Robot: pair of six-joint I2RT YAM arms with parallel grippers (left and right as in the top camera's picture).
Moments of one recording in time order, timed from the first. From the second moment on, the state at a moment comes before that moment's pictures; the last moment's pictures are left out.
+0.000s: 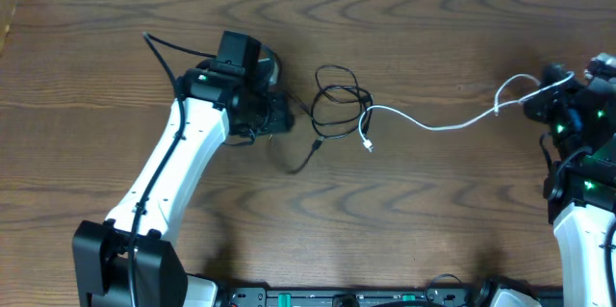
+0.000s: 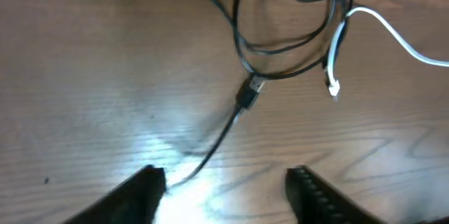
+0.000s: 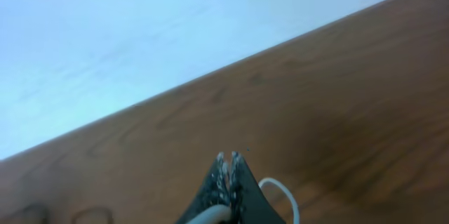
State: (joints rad) left arm -0.26 1.59 1.28 -0.95 0.29 -0.30; right arm -0.35 1.12 0.67 0.12 -0.37 0.31
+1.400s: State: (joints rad) left arm -0.57 2.01 1.28 -0.44 0.29 -0.31; right arm -0.29 1.12 0.67 -0.22 -0.50 0.30
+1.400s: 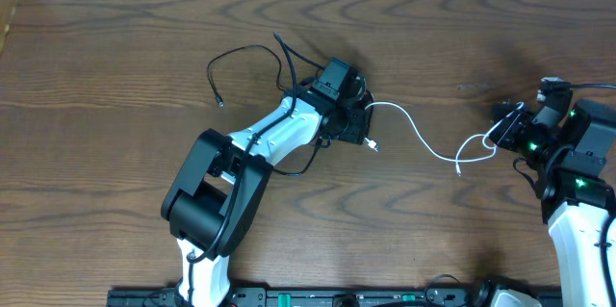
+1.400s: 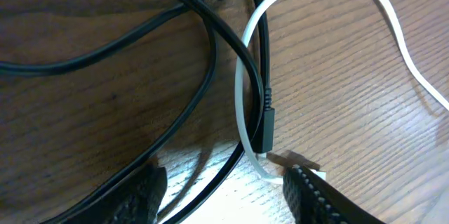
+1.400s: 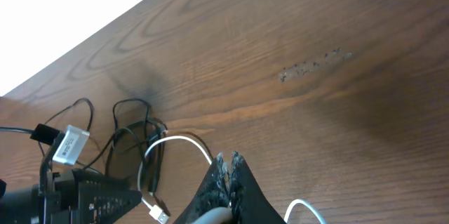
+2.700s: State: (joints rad) left arm -0.60 1.63 1.28 -0.83 0.51 -0.22; right arm -0.30 1.12 0.67 -0.47 0.03 0.43
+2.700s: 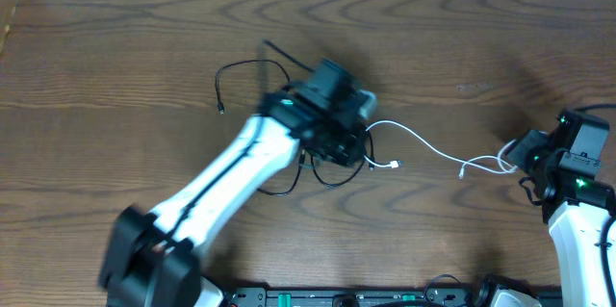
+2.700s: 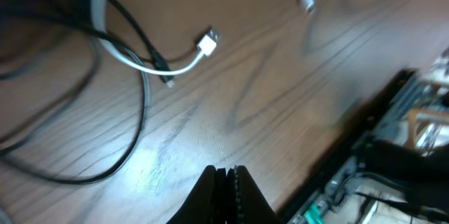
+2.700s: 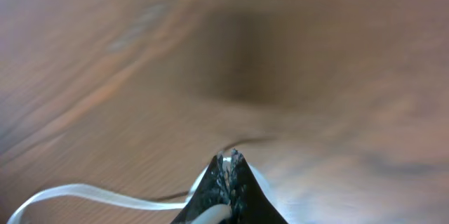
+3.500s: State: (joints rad) left arm -0.42 1.70 1.28 -0.83 0.49 -0.25; right arm -0.32 1.13 0.67 -0.41 -0.45 0.33
